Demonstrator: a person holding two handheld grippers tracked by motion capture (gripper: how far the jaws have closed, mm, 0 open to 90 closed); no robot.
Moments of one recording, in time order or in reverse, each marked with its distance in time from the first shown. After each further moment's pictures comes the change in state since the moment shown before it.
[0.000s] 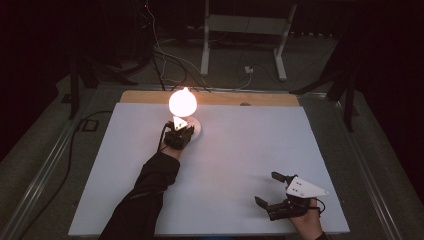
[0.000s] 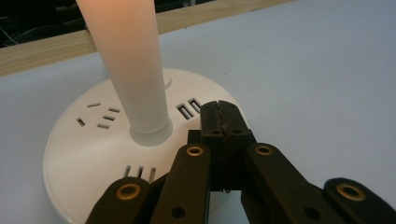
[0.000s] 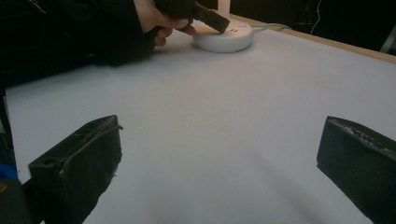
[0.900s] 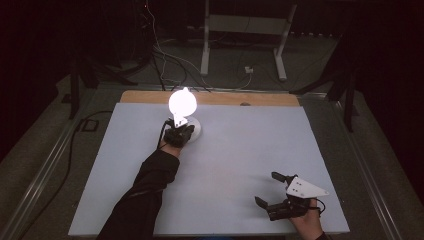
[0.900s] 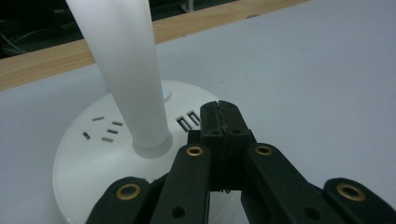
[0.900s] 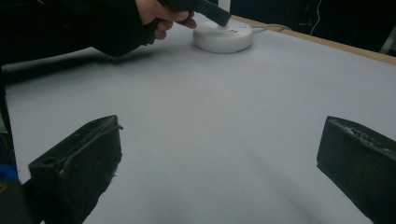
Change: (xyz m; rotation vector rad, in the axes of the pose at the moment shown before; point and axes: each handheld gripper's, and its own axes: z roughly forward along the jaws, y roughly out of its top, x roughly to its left) left arm 0.000 0.013 -0.006 0.003 -0.006 0.018; right arm 0.000 0.000 0.000 -0.001 -0.001 -0.004
